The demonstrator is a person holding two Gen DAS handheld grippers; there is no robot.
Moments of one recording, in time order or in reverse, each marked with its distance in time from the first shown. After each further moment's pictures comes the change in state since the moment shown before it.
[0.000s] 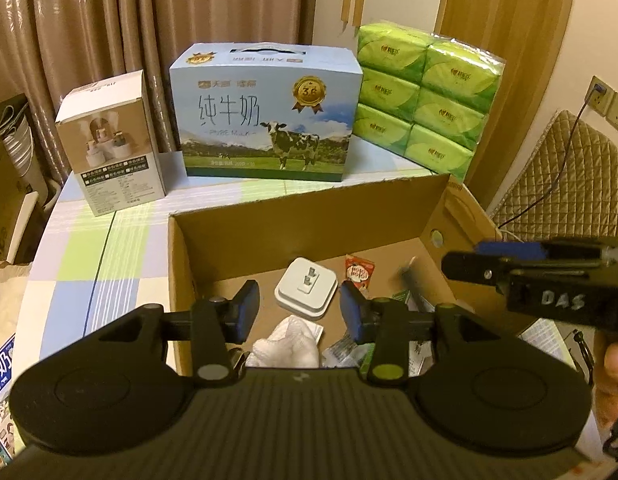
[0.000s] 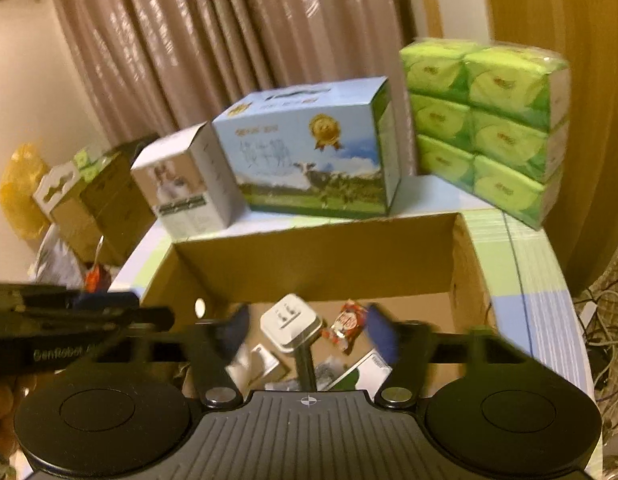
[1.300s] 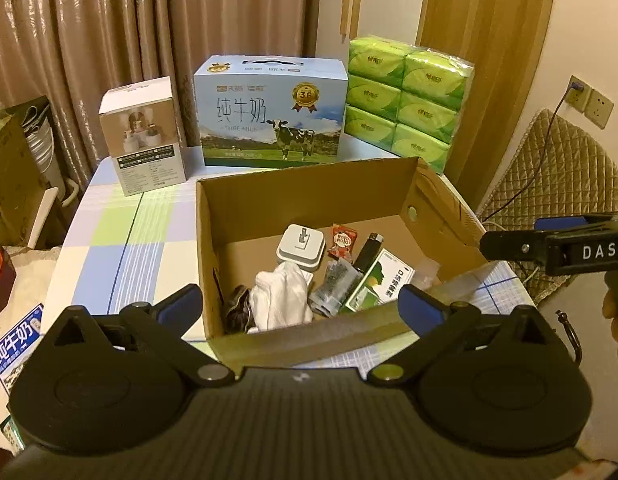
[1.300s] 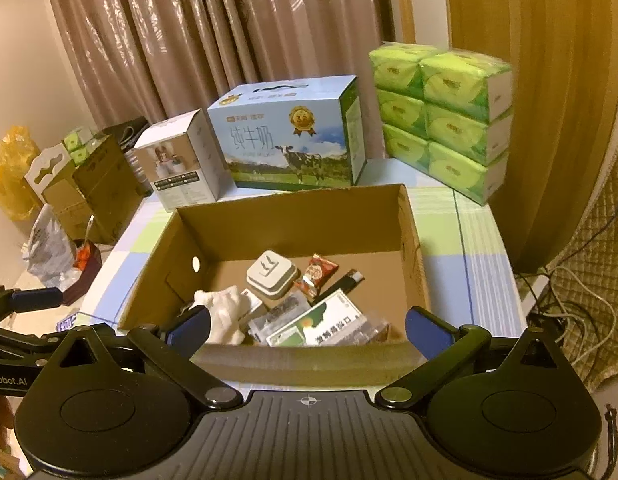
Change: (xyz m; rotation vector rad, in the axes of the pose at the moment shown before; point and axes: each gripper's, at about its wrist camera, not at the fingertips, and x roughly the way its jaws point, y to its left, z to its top) left arm -0.099 -0.021 -0.054 -0.009 -0.040 0.026; right arm -0.099 0.009 -0.028 -0.007 0.056 -0.075
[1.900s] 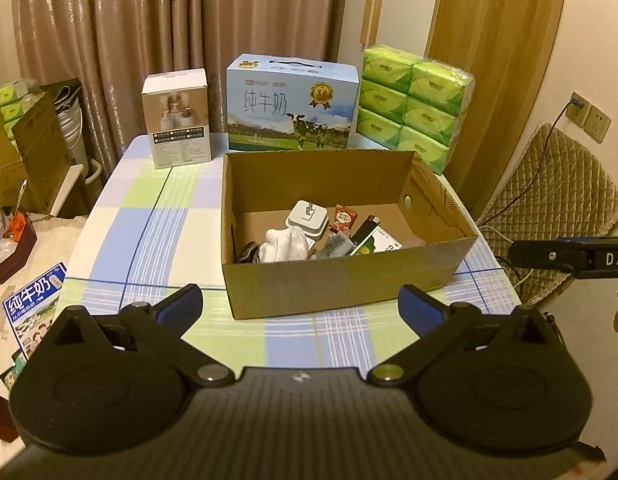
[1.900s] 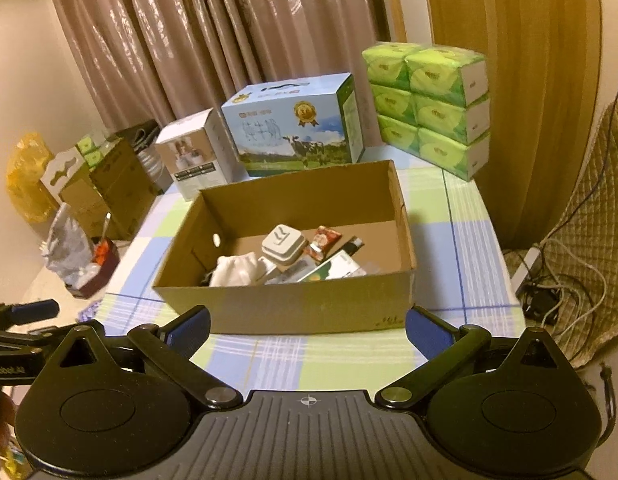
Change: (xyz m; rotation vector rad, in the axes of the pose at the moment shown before) left arm -0.074 -0.012 -0.048 -0.081 -0.022 0.042; right arm -0.074 0.005 -0.045 0.037 -0.008 0.034
